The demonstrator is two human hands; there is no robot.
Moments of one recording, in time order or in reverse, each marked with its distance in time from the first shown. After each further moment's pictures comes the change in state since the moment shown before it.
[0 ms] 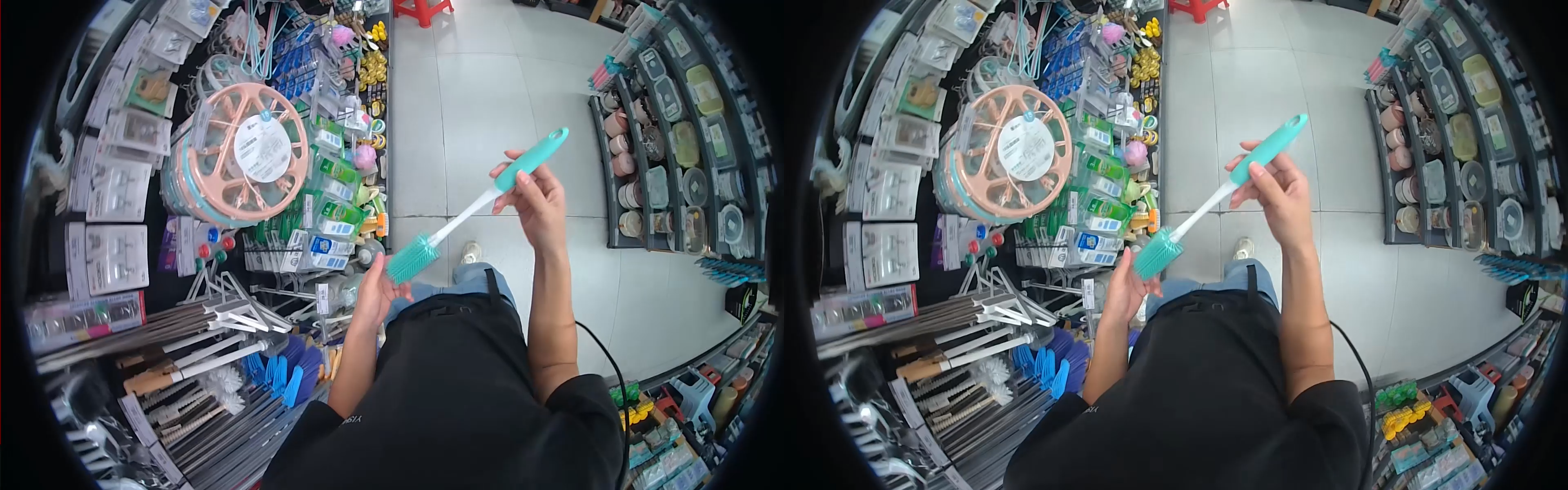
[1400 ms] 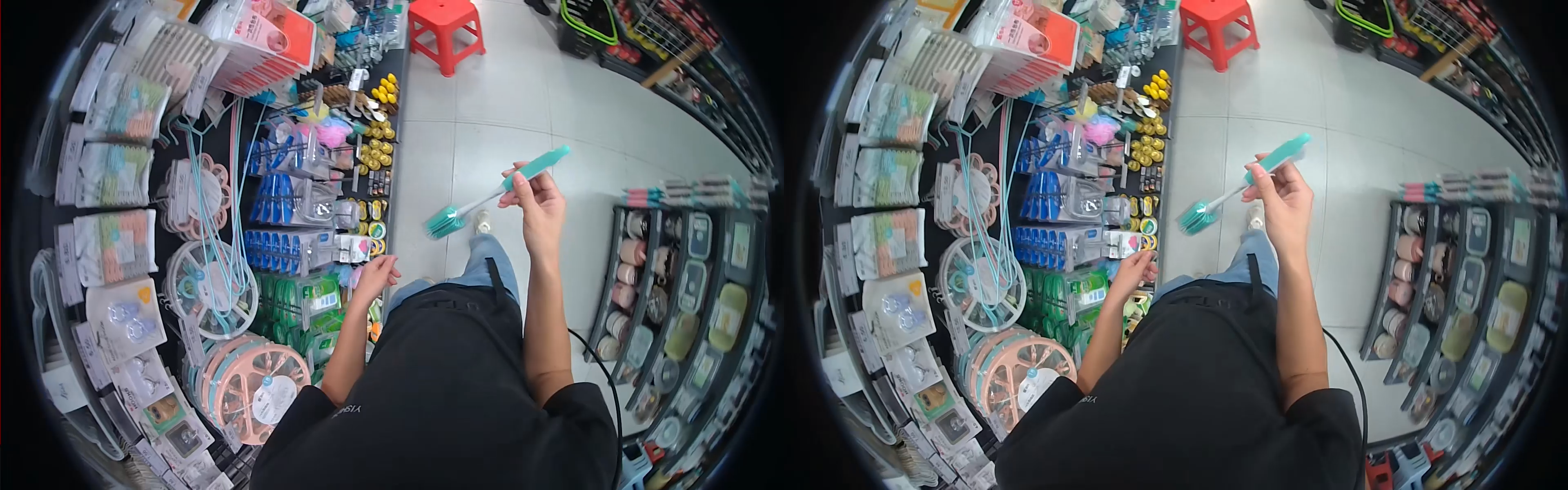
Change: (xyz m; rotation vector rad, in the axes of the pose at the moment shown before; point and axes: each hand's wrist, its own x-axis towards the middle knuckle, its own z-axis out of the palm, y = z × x) left_hand 0.658 0.299 -0.003 0.691 0.291 -0.177; right_hand 0.738 0.030 -0.096 -0.250 0.238 0.062
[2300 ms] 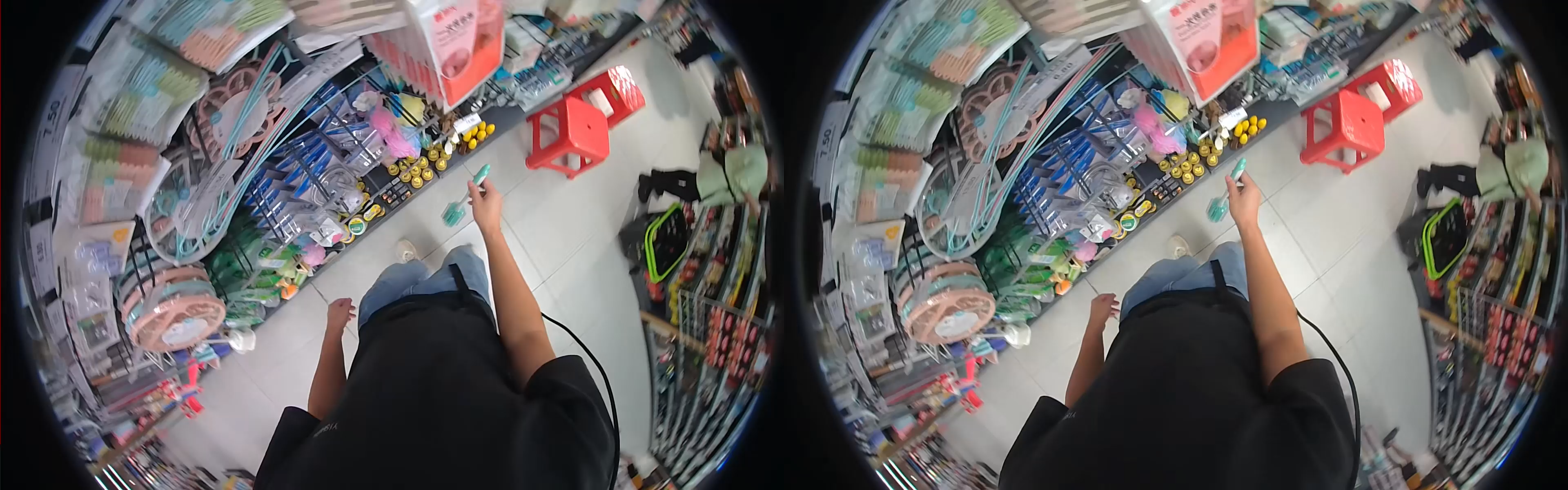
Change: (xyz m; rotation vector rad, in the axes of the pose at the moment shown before) left_hand 0.079 -0.082 0.053 -0.689 0.773 -0.497; right_hand 0.330 0.253 0.221 -0.772 -0.738 0.056
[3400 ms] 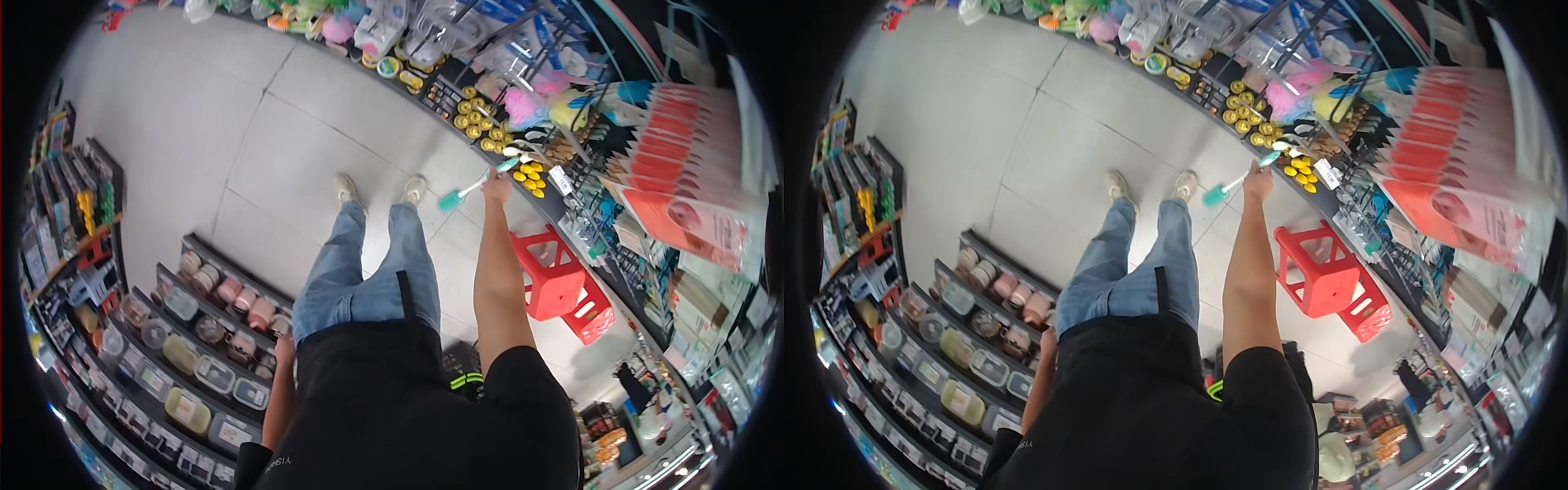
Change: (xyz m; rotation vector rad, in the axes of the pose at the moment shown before) left_hand -0.353 -0.172 0.560 -0.319 0.323 -0.855; right_hand 0.189 0.261 0.116 -0.785 -0.646 -0.421
